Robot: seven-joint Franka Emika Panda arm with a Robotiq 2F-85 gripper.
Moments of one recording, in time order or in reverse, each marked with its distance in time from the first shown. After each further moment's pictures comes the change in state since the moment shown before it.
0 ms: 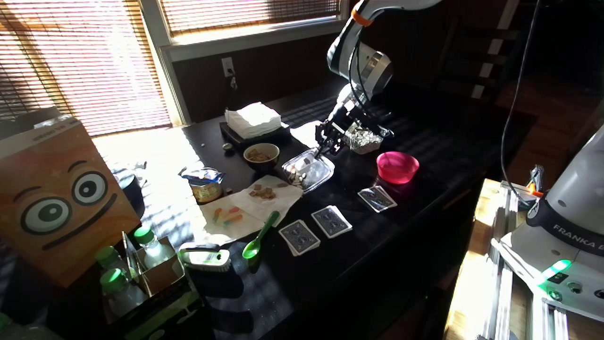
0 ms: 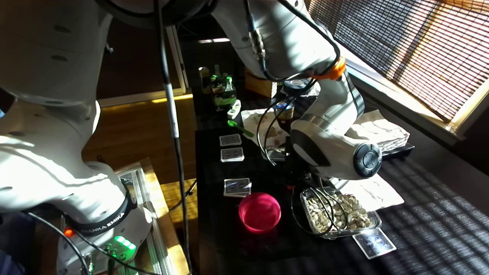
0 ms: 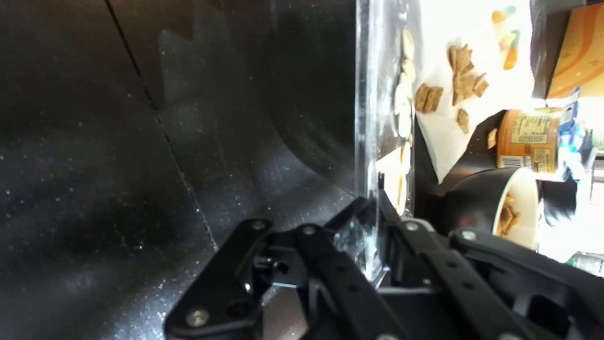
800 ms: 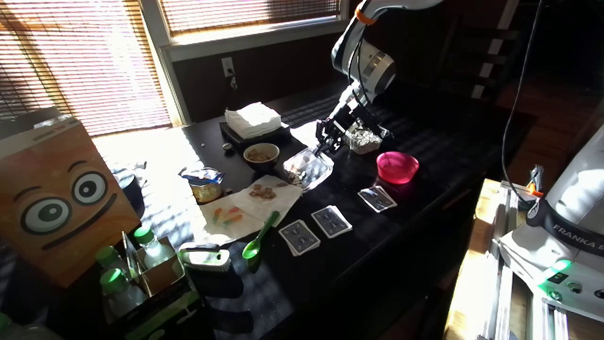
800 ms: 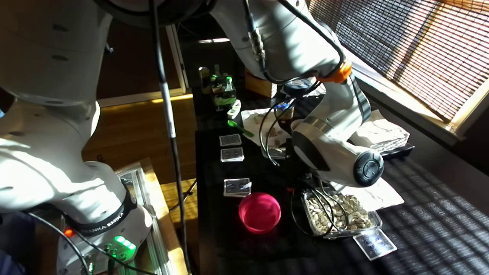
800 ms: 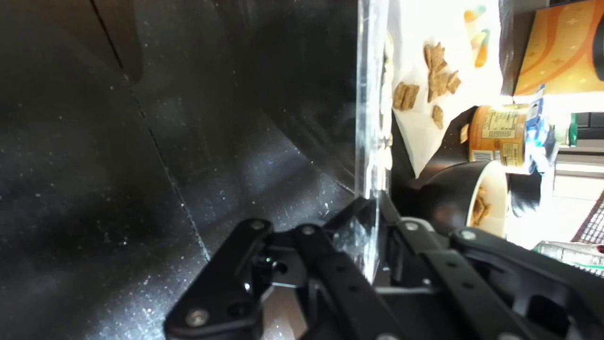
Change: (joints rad) arm 0.006 0.000 -0.031 0.000 0.073 -0.057 -0.073
